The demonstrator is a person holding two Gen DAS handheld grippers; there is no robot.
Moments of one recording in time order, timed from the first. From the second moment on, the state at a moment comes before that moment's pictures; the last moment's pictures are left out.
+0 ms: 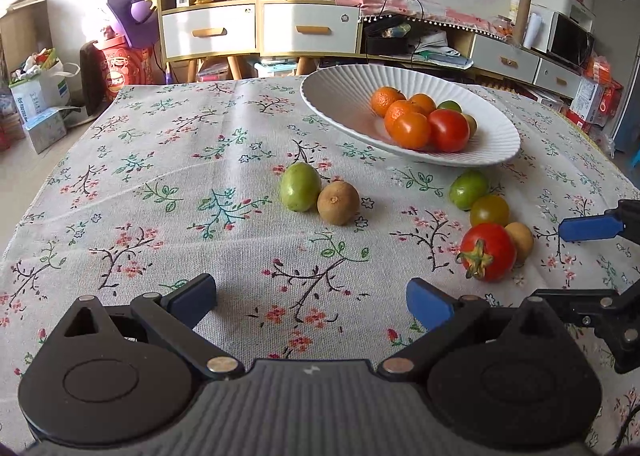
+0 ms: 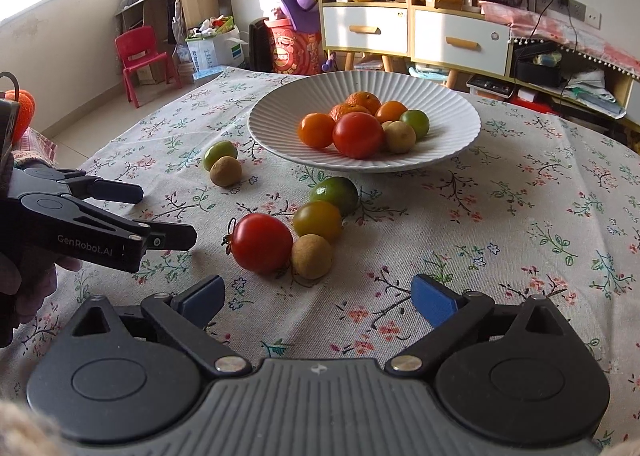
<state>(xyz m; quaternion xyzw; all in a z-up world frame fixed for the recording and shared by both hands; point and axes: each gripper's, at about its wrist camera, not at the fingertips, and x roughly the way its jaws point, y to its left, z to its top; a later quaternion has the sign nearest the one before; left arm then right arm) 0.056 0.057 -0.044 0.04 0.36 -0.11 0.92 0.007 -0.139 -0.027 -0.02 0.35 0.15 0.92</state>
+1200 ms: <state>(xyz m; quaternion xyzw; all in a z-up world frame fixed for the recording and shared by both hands) 0.079 0.047 -0.035 -0.01 0.34 -0.15 0.93 0.013 -0.134 -0.028 -0.06 0.33 0.15 0.93</state>
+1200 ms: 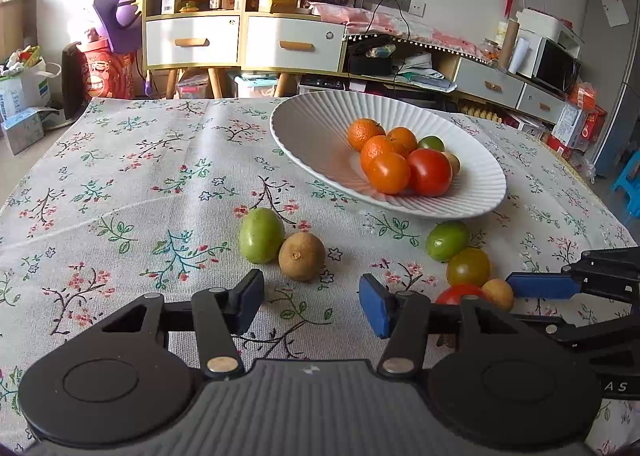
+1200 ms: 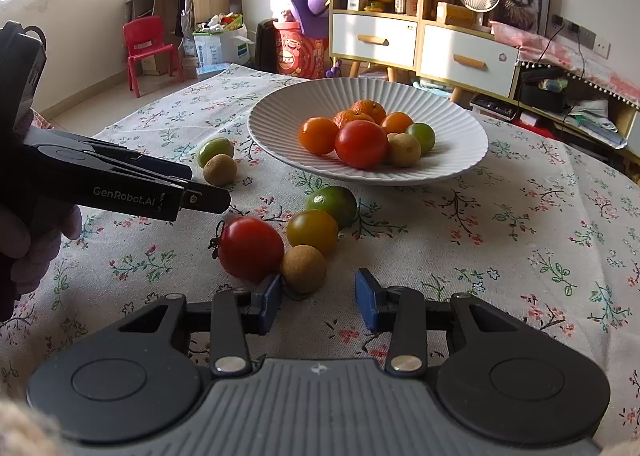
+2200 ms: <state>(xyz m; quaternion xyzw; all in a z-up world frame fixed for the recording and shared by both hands) 0.096 0.046 -0.032 -0.03 0.35 -0.14 0.93 0.017 -0.137 -0.026 -0.03 0.33 0.17 0.93</state>
